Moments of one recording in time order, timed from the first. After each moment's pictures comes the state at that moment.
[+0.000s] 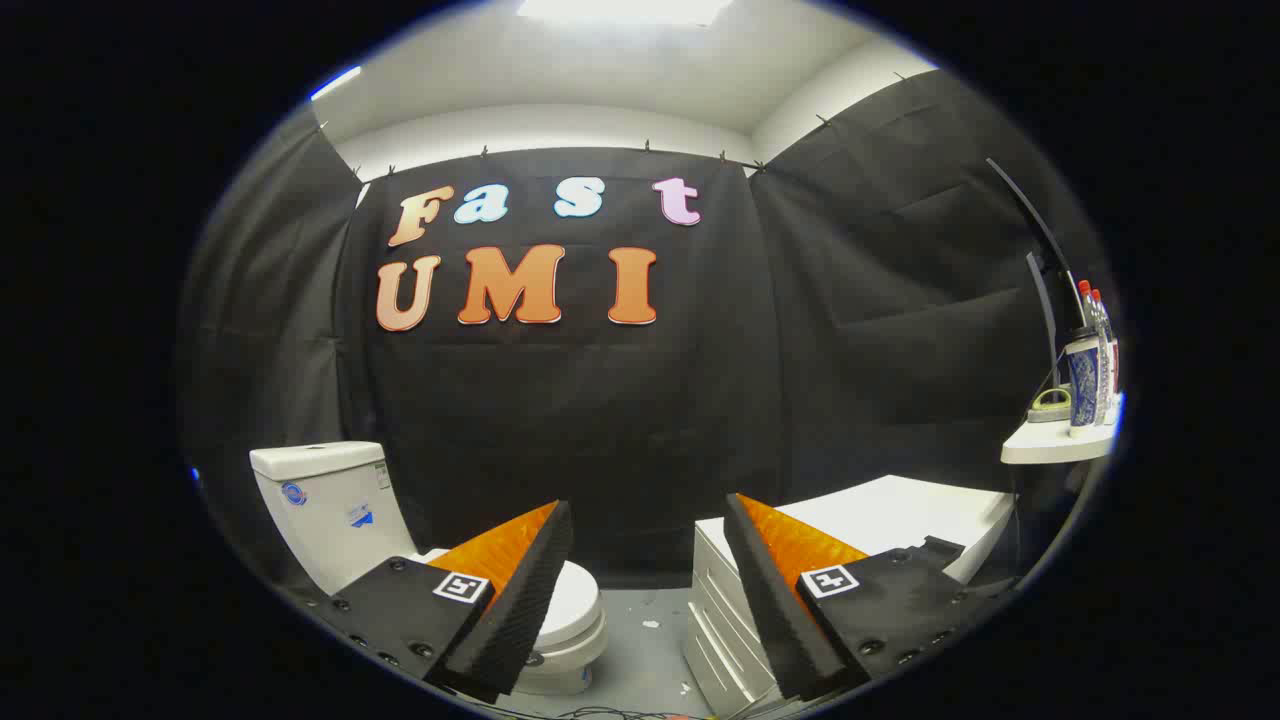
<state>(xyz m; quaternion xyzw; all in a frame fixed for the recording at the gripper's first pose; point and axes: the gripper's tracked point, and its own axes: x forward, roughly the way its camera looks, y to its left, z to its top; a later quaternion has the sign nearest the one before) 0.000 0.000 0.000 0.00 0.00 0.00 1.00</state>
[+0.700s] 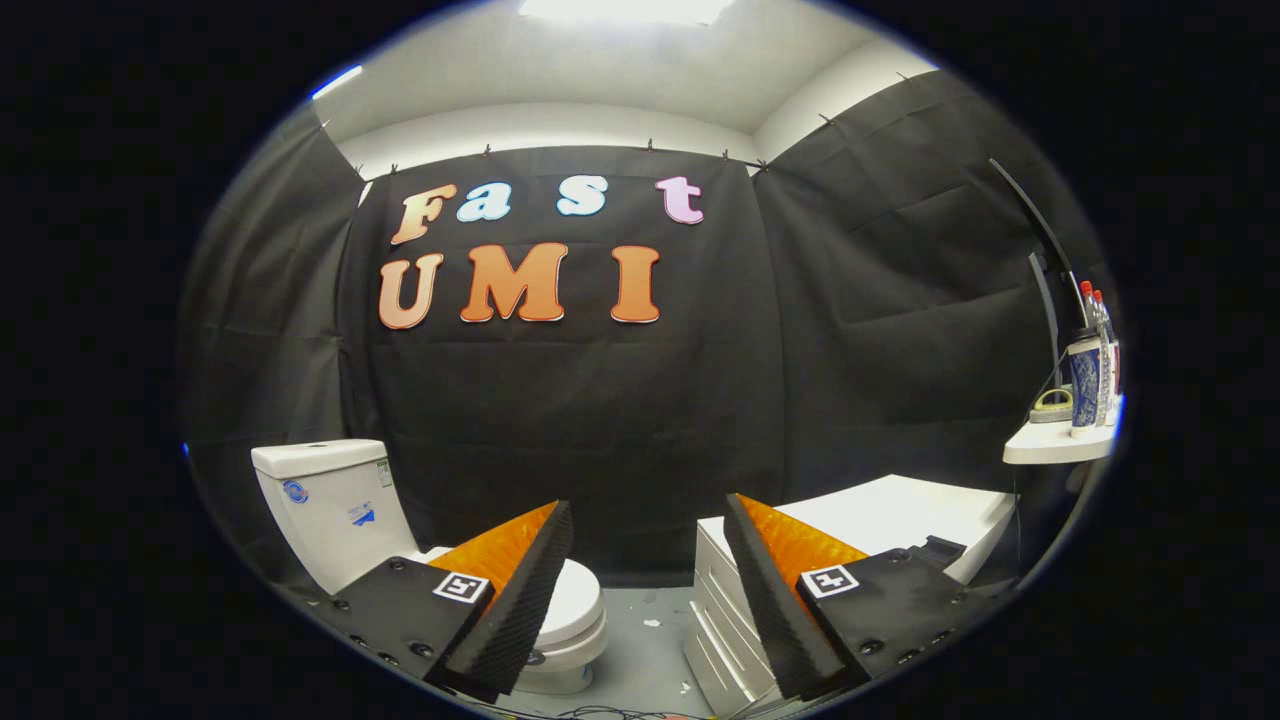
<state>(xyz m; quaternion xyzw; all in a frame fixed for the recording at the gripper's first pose) 0.000 0.002 -0.002 0.00 0.00 0.00 1.00</state>
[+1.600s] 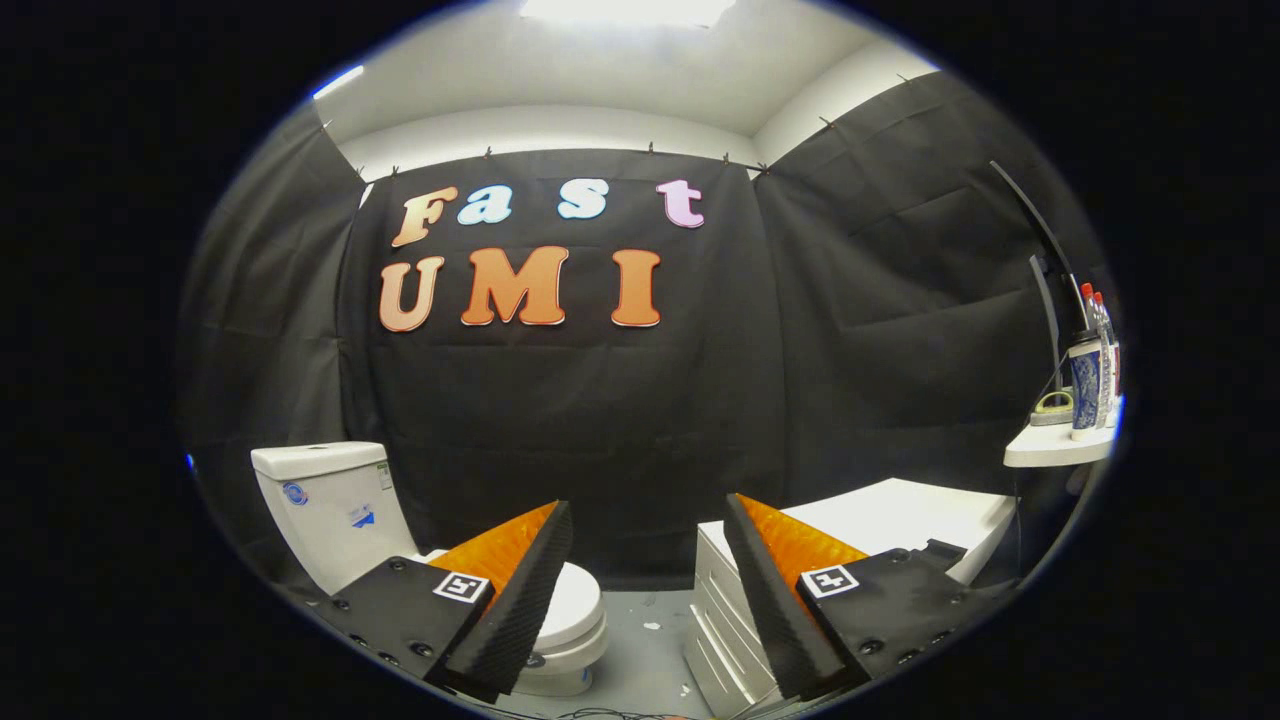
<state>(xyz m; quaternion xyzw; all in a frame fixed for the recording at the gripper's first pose) 0.002 -0.001 0.005 0.00 -0.01 0.00 1.00</state>
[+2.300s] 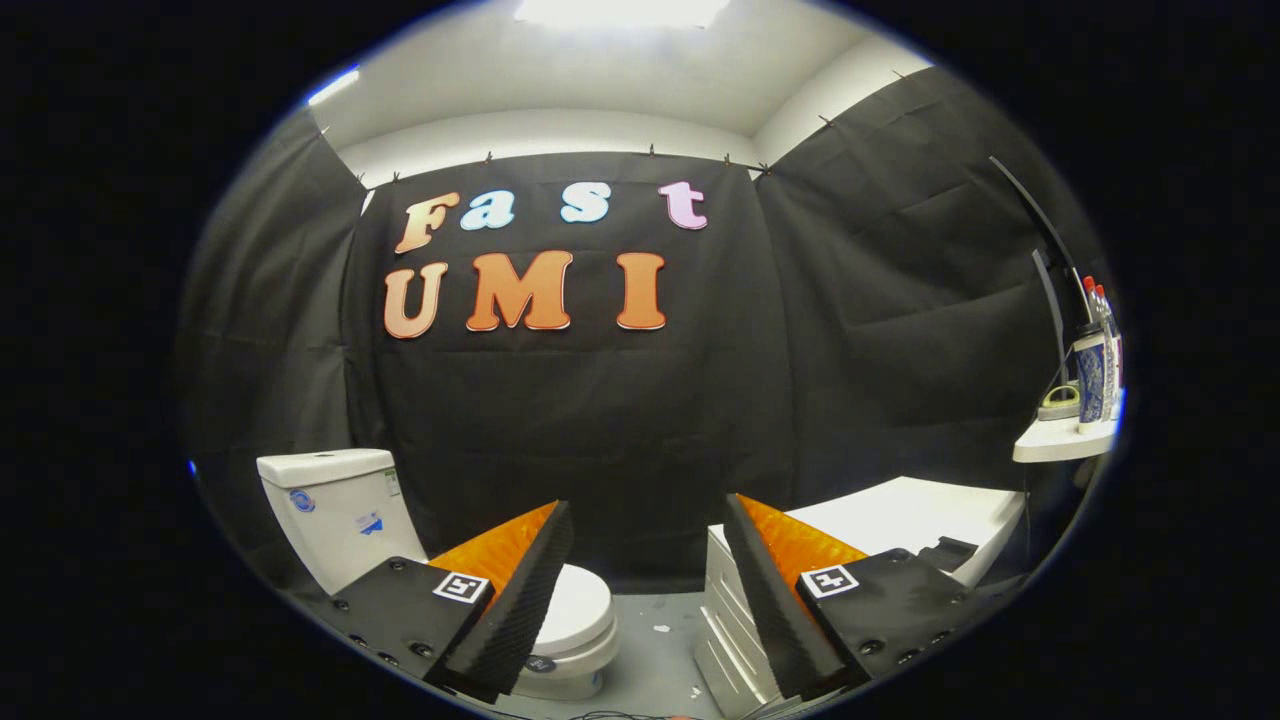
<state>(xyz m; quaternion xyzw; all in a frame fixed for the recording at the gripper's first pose) 0.008 0.018 0.004 0.01 -0.01 0.02 1.00</state>
